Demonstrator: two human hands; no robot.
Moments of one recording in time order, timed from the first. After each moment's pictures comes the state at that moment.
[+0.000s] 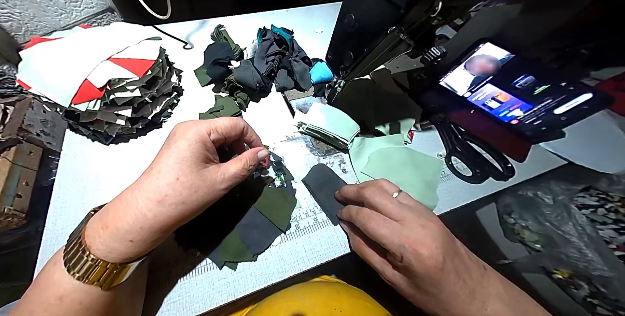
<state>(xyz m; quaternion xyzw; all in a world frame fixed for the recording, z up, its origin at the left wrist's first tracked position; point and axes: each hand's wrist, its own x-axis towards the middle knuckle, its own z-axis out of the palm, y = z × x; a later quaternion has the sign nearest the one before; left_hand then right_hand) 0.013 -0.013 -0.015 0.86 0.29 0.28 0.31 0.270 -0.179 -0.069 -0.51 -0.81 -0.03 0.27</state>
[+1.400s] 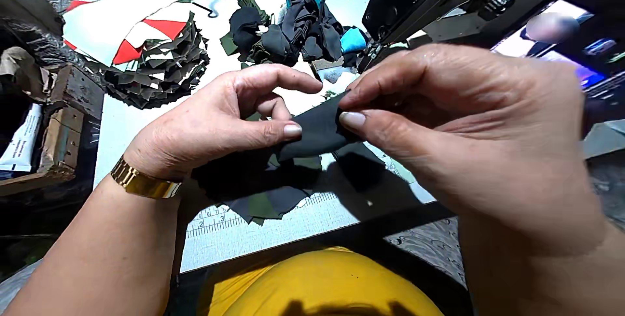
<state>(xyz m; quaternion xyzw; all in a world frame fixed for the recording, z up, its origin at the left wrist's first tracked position) 0.004 0.000 -0.005 0.77 0.12 0.21 0.59 0.226 -0.121 0.008 -0.41 -0.73 0.19 0.51</state>
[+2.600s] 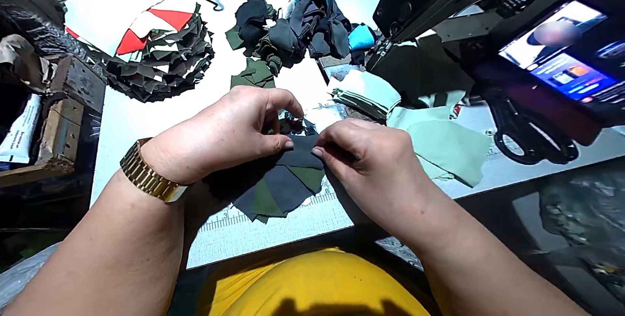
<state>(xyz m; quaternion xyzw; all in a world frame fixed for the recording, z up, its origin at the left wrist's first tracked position) 0.008 0.004 -0.019 0.90 0.22 0.14 0.34 0.212 -0.121 -0.055 -0.57 -0.76 0.03 0.32</state>
